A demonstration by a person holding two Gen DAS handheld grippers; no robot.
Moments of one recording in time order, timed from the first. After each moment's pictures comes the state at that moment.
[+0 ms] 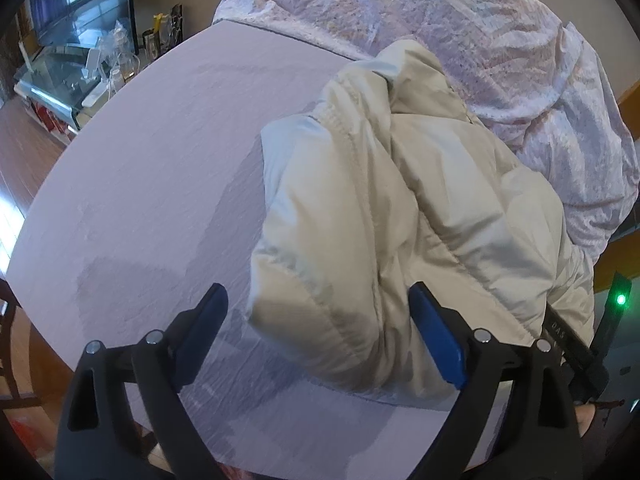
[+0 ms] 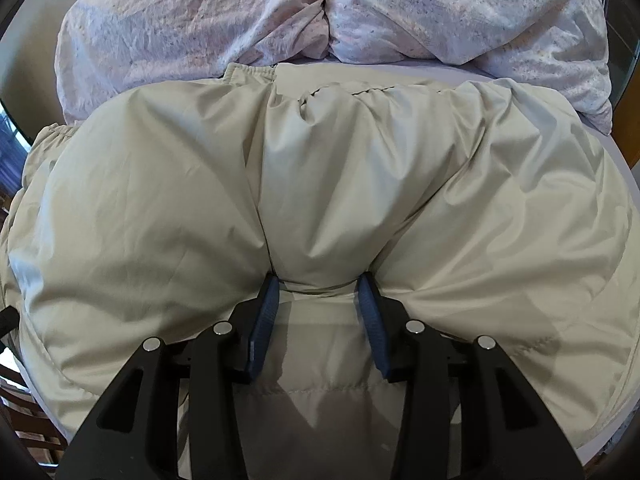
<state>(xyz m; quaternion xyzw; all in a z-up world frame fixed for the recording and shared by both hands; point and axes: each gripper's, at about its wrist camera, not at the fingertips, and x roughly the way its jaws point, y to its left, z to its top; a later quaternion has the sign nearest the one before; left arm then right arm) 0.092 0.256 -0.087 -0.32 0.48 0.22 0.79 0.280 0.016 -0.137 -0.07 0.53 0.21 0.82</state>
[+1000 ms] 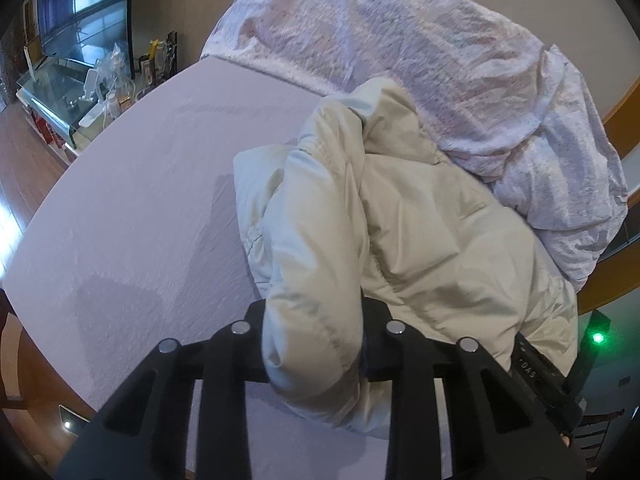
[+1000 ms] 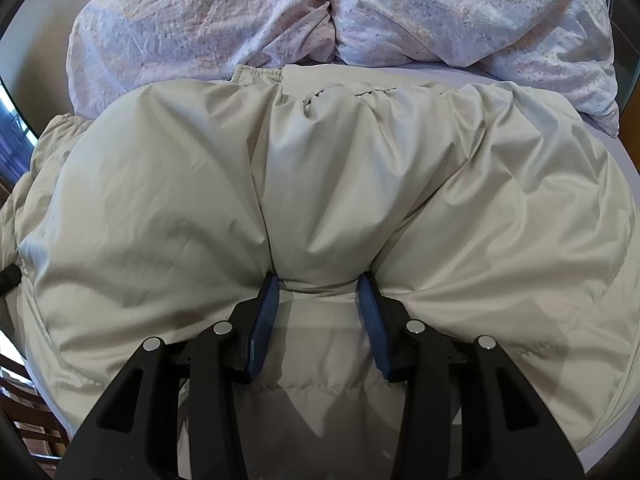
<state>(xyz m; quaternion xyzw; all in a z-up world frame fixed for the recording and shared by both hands) 0.113 0.241 -0.053 -0.31 0.43 0.23 0.82 0.279 0.008 -0.134 -0.05 0.53 0.23 0.81</state>
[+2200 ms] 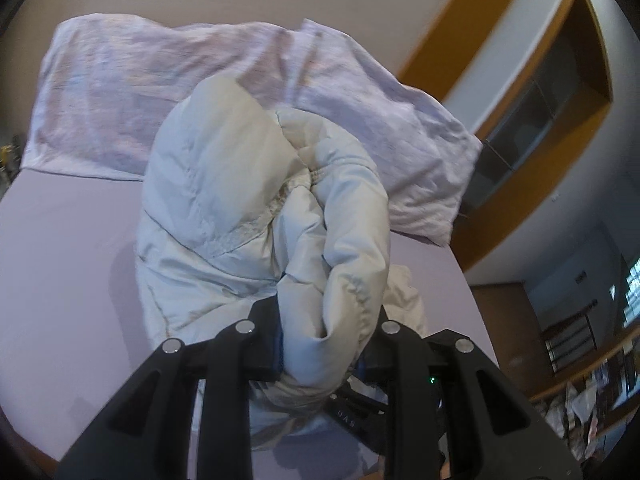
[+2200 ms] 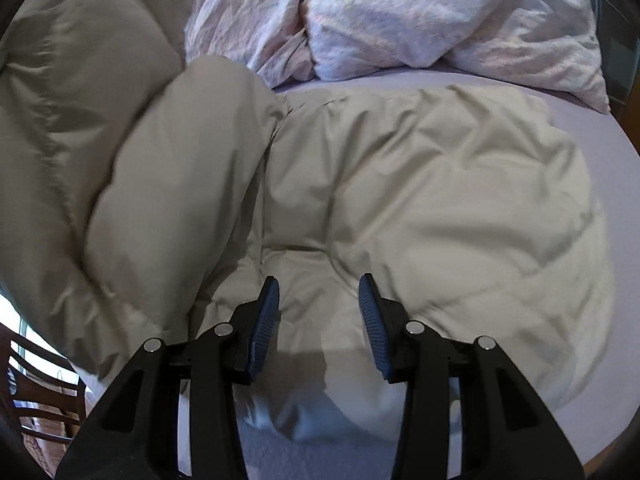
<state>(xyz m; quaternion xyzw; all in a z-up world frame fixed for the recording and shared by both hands) 0.207 0.035 0.060 -0.24 0.35 -0.01 0.90 0.261 -0.092 -0.103 0.00 0.51 0.27 0.82</state>
